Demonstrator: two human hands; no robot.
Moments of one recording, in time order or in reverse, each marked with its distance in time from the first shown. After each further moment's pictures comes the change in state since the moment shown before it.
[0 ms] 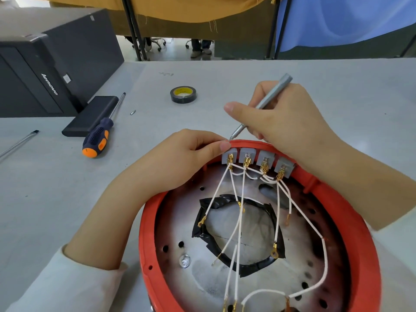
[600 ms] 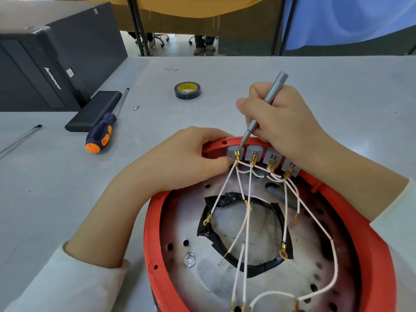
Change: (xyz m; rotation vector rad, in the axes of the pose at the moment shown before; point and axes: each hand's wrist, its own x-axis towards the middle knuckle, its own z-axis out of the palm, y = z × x) left_hand -0.005 0.006 -0.002 -0.011 -0.071 0.002; right_hand 0.006 0.005 0.010 0.207 -0.120 0.002
